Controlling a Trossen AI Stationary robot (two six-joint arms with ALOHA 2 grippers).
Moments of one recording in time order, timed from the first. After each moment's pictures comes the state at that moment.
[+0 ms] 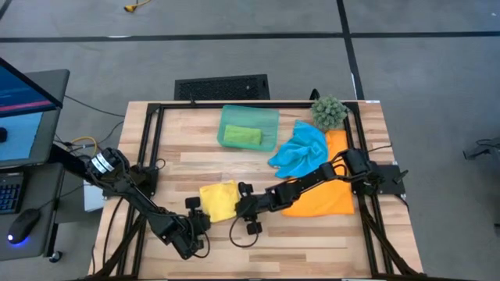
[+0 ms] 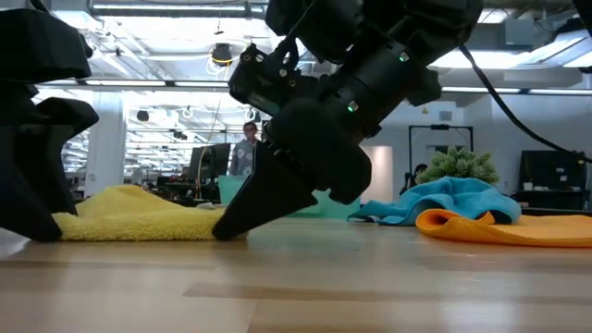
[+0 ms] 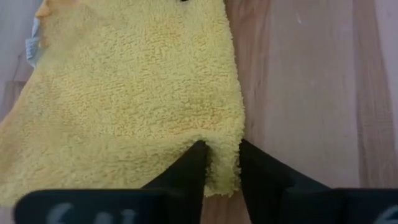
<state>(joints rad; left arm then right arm) -0.80 1.78 0.82 -0.45 -0.60 -0.83 0.29 2.18 1.27 0.10 0.08 -0.03</state>
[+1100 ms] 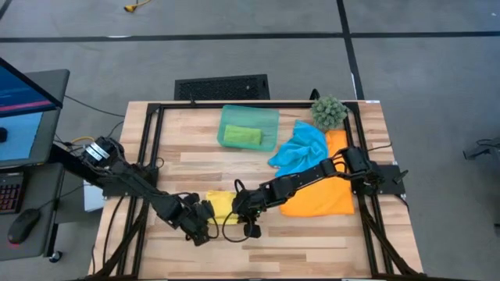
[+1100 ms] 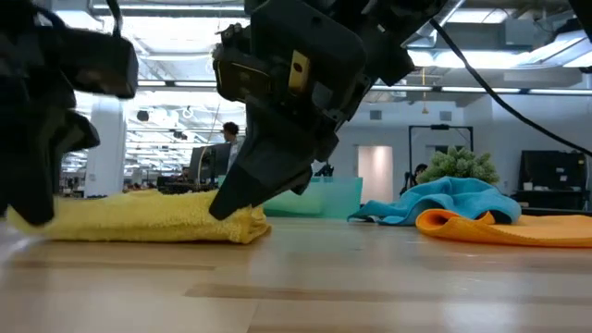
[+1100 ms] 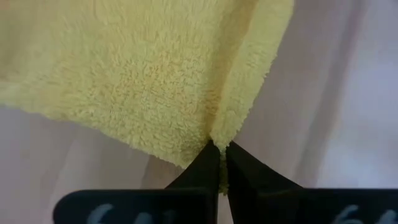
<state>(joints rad) -0.65 1.62 0.84 -0.48 -0.21 -0.99 0.27 2.16 1.40 -0.10 -0.24 0.26</state>
